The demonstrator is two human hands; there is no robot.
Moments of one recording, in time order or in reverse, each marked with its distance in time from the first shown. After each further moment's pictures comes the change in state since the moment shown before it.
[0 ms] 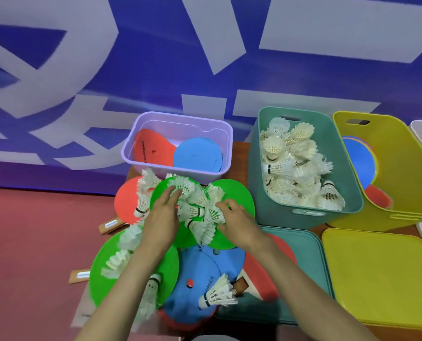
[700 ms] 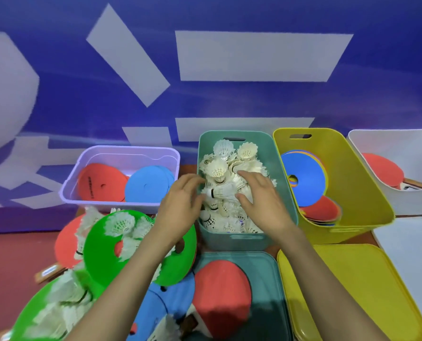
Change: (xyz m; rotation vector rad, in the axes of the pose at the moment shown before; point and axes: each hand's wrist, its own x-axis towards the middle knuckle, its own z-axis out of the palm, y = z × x) left_hand 0.069 0.190 0.009 -0.185 0.076 0.365; right_hand -0.036 0.144 -0.143 0.170 0.492 0.014
